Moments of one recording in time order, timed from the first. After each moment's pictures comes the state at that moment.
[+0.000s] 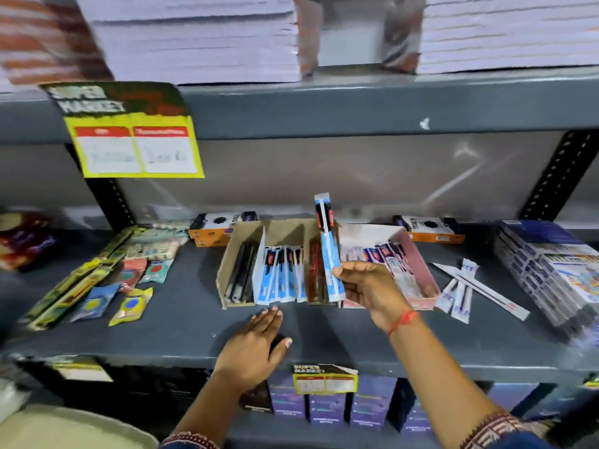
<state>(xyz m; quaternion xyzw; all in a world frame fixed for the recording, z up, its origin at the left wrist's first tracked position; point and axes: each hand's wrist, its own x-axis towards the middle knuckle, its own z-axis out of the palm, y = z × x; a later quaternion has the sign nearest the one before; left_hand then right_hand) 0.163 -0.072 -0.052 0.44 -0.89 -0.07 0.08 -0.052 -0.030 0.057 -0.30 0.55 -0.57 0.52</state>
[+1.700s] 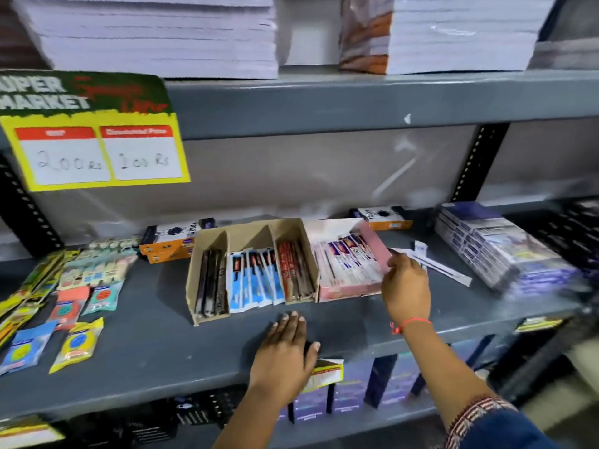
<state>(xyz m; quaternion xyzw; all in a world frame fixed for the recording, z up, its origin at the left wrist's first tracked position) 0.097 -0.042 -0.057 0.38 -0.92 -0.05 0.11 -0.111 0.008 0.020 -0.34 0.88 -0.33 -0.07</state>
